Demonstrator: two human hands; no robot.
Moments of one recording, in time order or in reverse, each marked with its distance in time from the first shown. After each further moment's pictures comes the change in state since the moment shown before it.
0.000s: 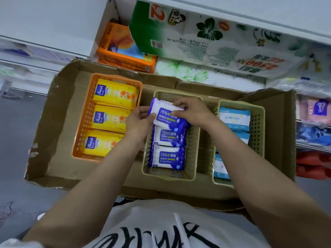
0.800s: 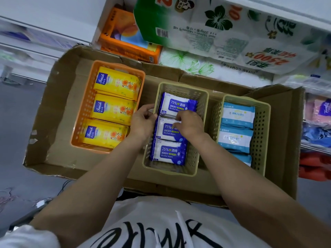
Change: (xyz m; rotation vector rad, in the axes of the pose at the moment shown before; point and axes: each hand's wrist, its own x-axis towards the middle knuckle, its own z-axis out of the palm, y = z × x) left_hand 0.014 -0.046 0.001 0.182 -0.029 0.116; right_hand -0.011 0.040 0.064 -0.537 0.130 0.018
